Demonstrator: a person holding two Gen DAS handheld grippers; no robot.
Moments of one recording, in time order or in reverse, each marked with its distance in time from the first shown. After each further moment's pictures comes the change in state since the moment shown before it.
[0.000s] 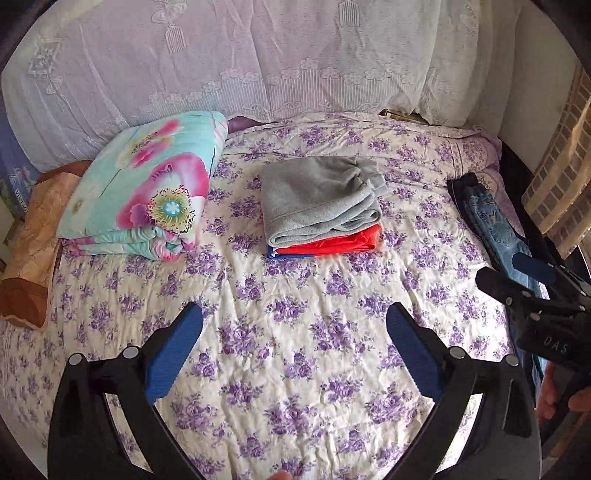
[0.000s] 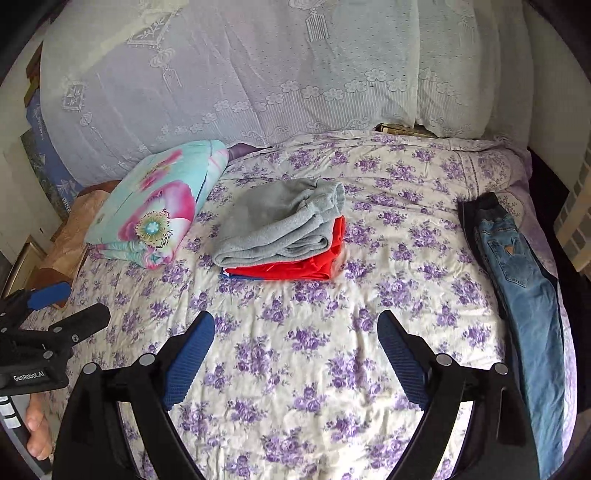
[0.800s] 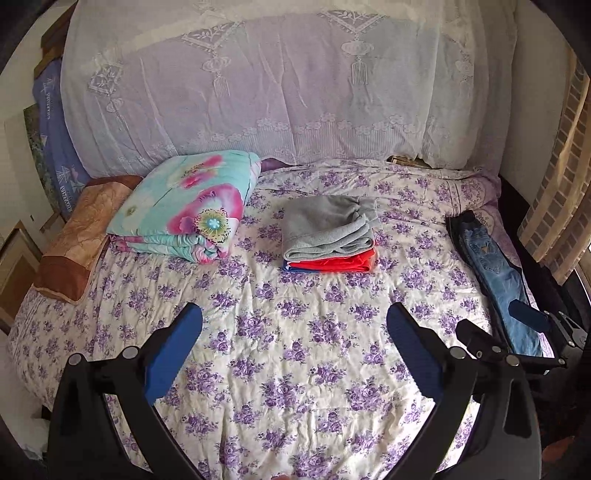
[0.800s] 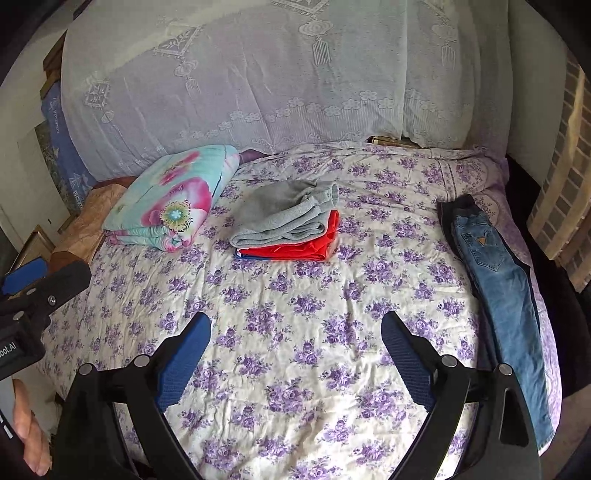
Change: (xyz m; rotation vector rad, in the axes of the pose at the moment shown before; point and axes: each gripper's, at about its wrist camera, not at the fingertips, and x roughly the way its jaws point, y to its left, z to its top) left arm -0.113 -0.034 -0.051 -0.080 -0.177 0.115; right arm -0.090 0.010 -0.053 -0.039 -0.040 -0.007
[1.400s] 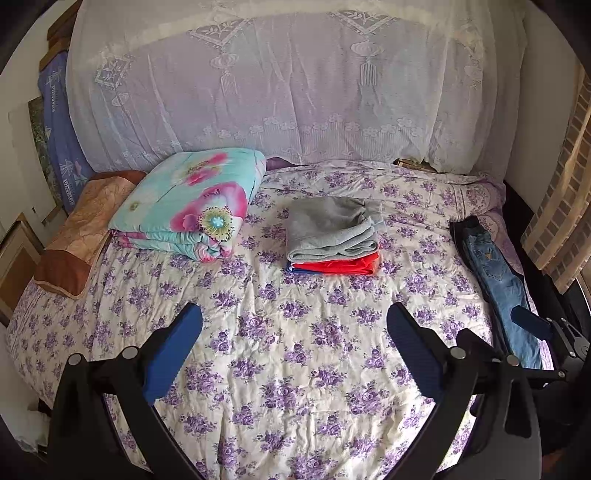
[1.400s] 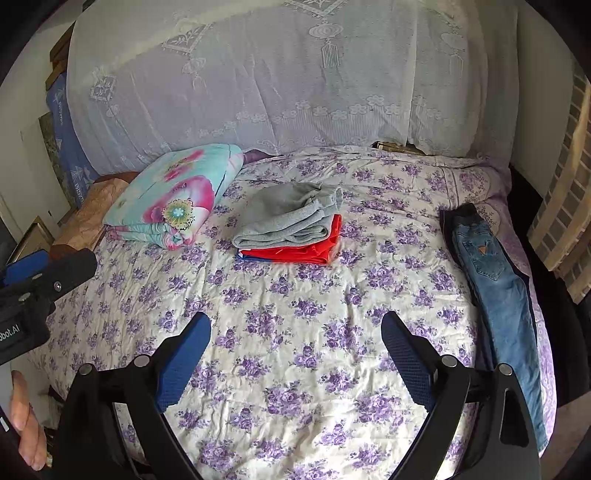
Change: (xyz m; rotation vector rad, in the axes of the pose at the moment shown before) left arm 0.006 0.006 0.003 -0.022 0.004 0.005; right arm 0.000 0.007 0.005 -0.029 -0.003 -0.006
